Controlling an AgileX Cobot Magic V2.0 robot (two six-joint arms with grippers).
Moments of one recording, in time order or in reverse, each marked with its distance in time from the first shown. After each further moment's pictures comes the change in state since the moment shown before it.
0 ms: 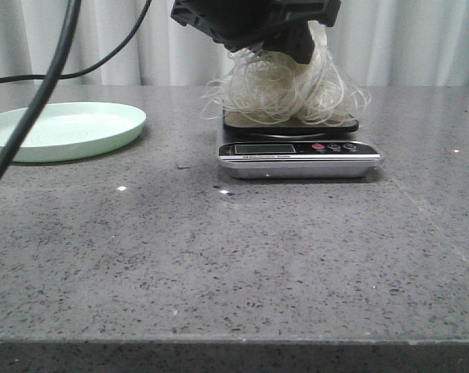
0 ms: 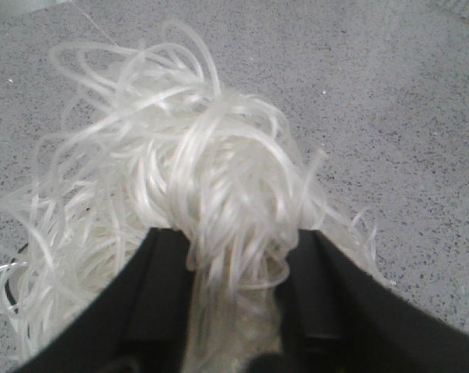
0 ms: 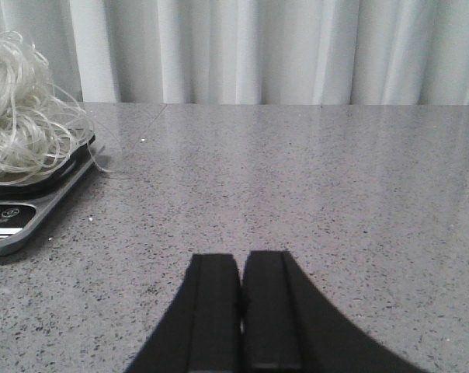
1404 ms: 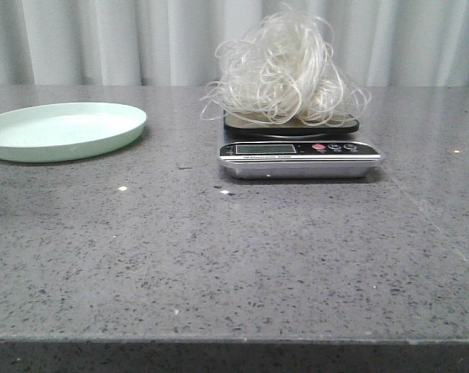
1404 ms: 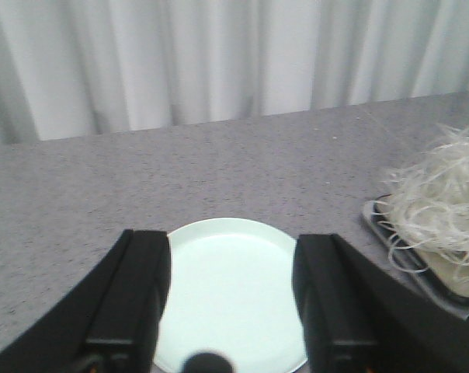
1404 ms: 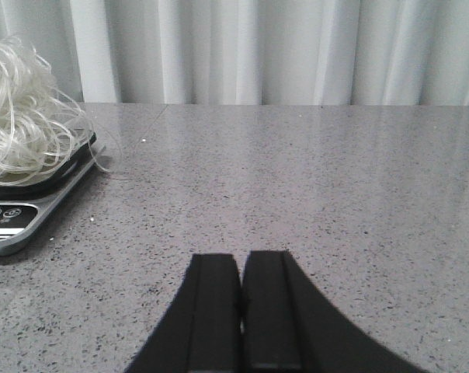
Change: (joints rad) left arm 0.505 -1.011 0.611 0.061 0.153 0.000; right arm 0.000 0.000 0.000 0.000 0.000 0.000
